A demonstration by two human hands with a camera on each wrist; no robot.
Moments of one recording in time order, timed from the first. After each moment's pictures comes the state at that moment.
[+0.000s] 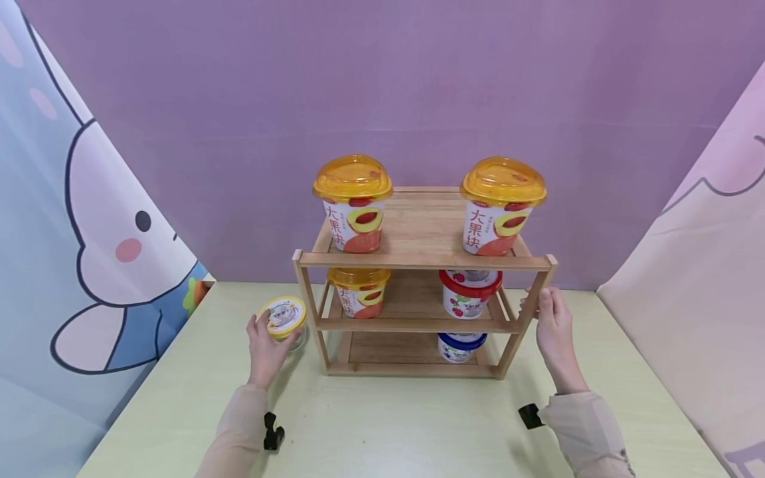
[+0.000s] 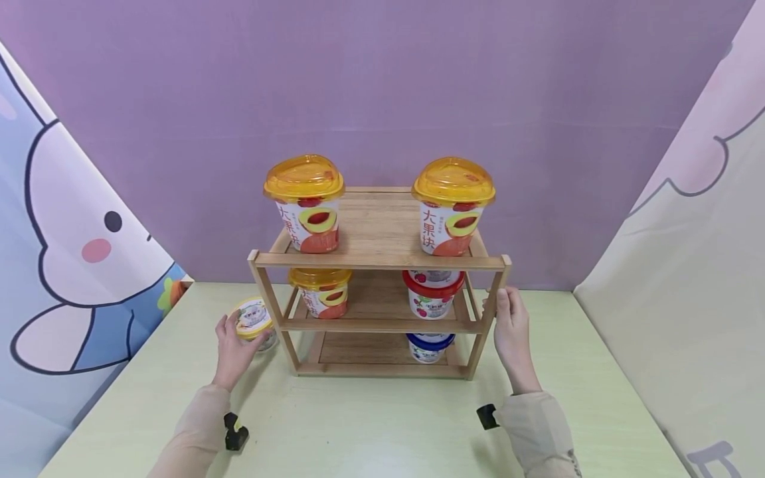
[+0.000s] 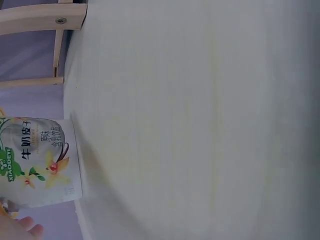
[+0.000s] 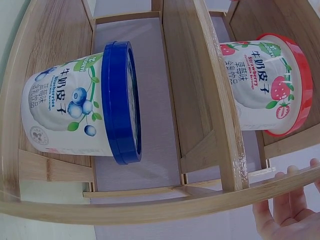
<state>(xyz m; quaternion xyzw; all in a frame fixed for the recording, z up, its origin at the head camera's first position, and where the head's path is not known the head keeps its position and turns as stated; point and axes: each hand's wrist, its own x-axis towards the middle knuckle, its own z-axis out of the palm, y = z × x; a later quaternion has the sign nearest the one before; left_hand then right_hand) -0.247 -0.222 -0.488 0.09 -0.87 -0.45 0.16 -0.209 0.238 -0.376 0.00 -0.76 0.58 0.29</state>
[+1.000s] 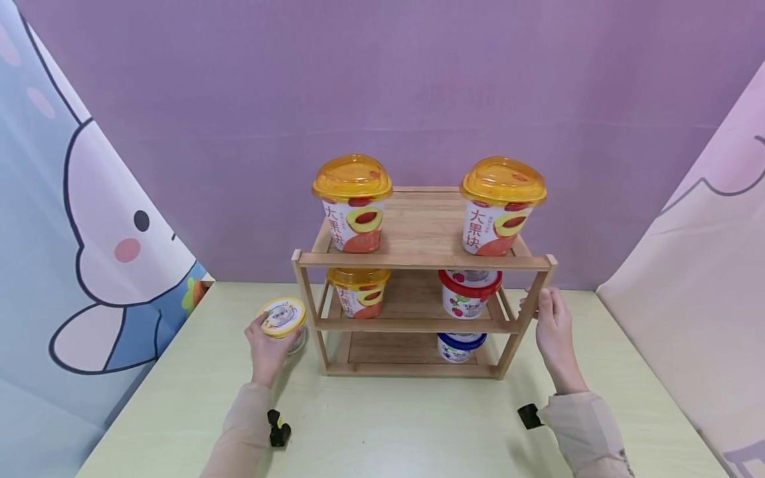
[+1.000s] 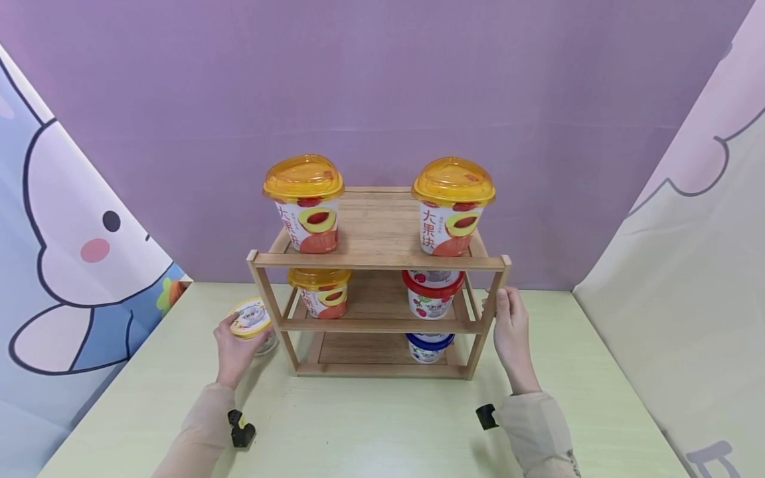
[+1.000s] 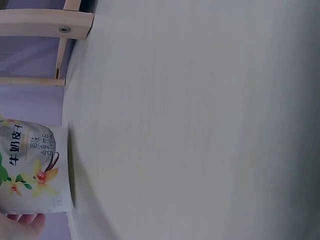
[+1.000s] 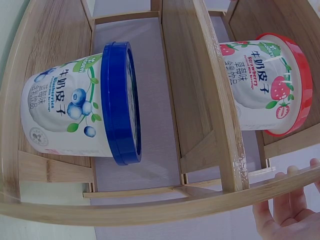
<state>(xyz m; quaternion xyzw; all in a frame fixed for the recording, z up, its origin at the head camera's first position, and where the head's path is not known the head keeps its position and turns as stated) -0.250 -0.214 -0.490 0.13 -0.81 -0.54 0.21 -0.211 0.238 -0.377 0.00 -0.76 0.58 0.29</state>
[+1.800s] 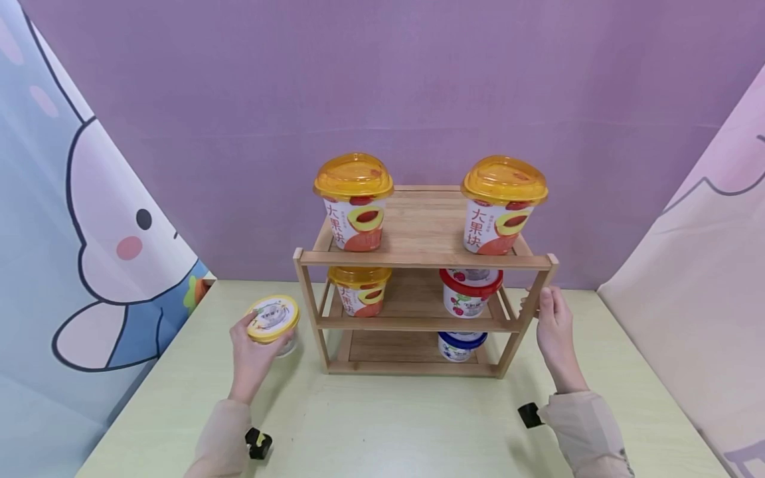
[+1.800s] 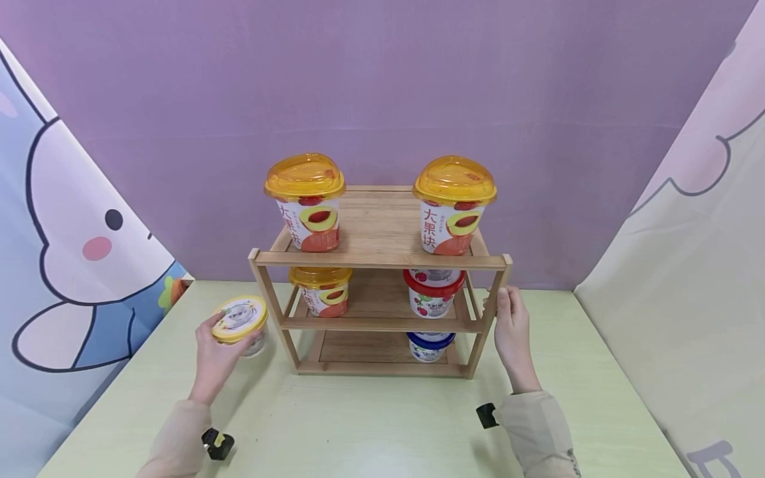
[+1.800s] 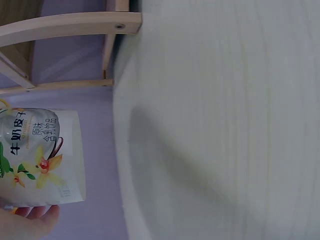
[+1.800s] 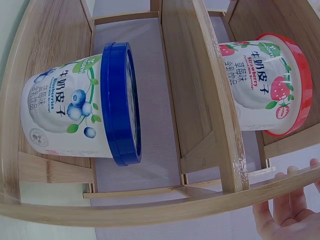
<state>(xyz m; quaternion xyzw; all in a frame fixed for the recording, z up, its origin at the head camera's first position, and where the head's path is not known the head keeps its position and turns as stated) -0.215 -0.224 -0.455 0.10 -0.81 -0.53 0.20 -0.209 0.237 -0.375 -0.01 -0.77 0.57 0.28</state>
